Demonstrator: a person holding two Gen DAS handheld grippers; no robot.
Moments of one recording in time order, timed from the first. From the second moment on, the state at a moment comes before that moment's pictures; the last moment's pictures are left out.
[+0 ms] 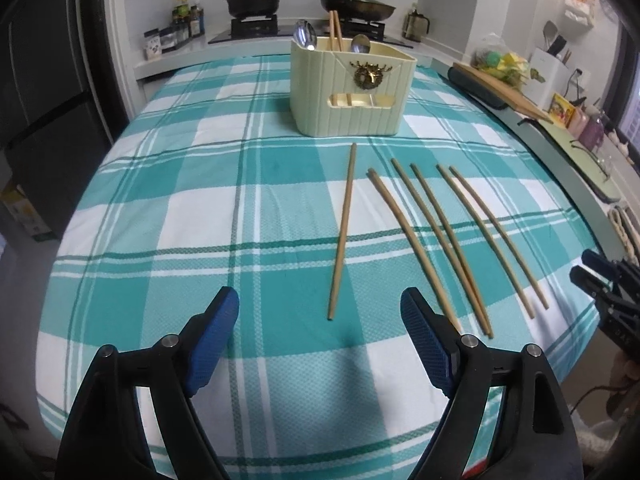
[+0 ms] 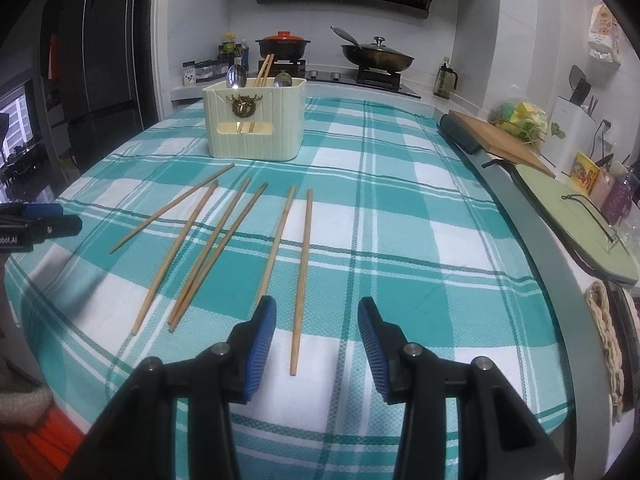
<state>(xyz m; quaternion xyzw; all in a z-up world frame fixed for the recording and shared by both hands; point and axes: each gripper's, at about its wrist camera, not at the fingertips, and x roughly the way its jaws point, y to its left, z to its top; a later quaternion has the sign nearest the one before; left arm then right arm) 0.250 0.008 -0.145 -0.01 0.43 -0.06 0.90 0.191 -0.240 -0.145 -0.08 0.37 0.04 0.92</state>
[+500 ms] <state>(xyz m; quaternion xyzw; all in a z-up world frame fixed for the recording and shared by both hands) 0.311 -0.010 -0.199 0.09 0.47 -0.04 0.88 0.253 -0.245 -0.184 -0.03 0.45 0.07 0.89</state>
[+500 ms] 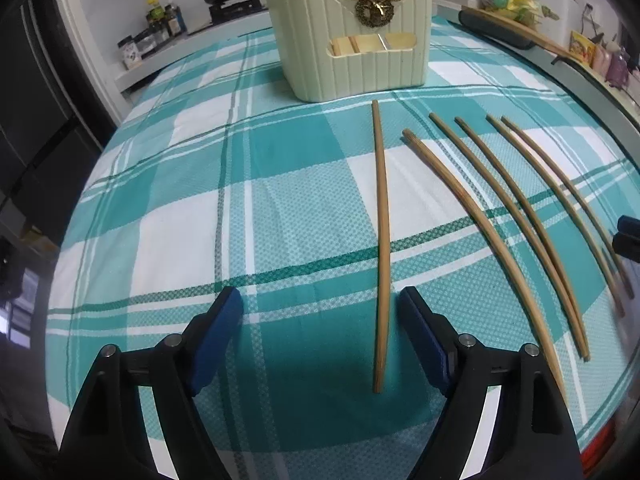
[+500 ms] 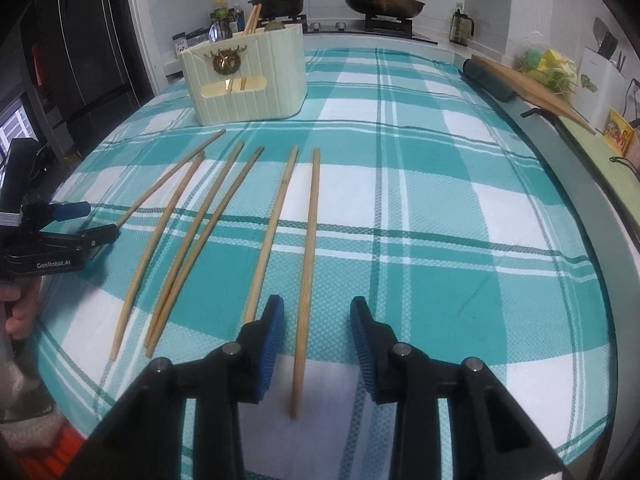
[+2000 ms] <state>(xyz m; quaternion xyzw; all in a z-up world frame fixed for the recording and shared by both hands) 0.329 0.032 -0.183 -0.02 0.55 -0.12 0.83 0.302 -0.283 -0.181 -0.01 0.57 0.08 0.82</state>
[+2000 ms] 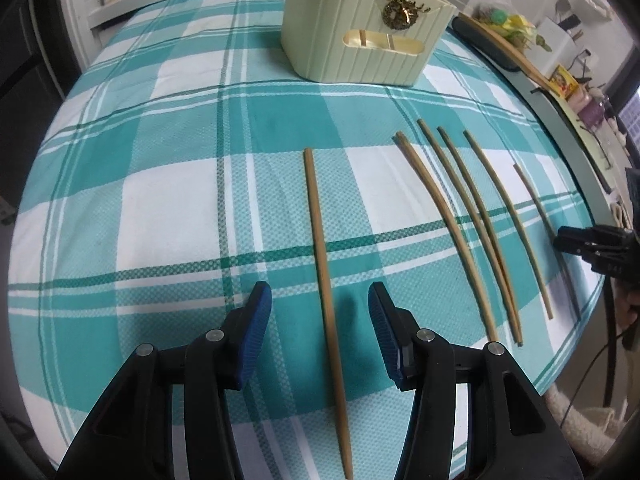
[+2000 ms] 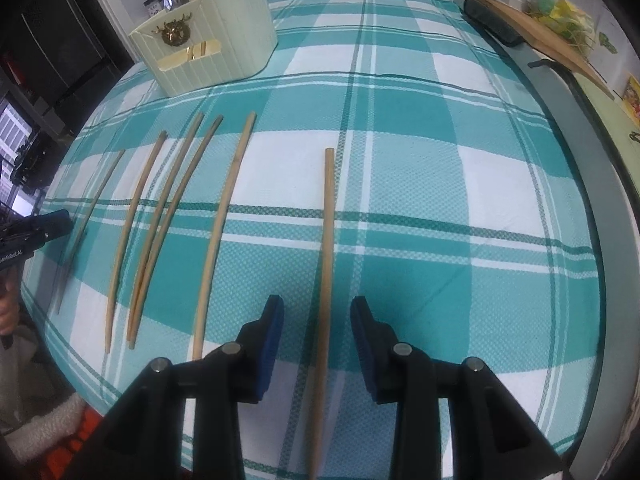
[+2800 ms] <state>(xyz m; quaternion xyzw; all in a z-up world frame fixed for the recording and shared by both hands) 0.397 -0.001 -0.187 0.07 0.54 -0.09 0.83 0.406 -0.266 -0.192 -0.03 0.58 0.05 0.81</state>
